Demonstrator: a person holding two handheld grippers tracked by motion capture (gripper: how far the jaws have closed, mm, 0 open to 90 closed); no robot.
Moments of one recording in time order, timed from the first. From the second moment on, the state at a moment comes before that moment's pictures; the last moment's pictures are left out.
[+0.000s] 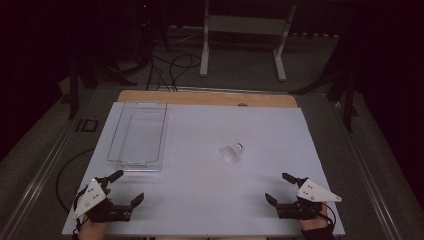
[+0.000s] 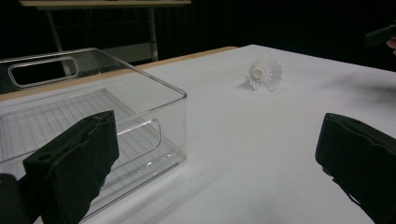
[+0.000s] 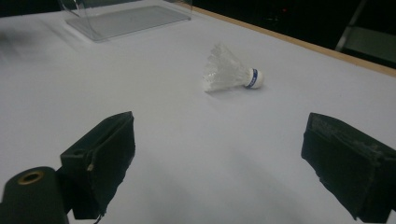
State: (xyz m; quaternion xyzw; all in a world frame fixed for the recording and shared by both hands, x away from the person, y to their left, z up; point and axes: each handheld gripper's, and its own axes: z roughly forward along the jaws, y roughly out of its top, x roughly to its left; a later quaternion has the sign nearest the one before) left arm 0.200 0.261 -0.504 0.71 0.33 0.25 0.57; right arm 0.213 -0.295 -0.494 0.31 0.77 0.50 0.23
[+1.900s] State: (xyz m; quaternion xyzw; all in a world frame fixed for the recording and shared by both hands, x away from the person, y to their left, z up) left arm 0.209 0.241 -0.453 0.80 0.32 0.19 0.47; right arm 0.210 -0.286 -0.494 0.30 0.78 0.50 0.23
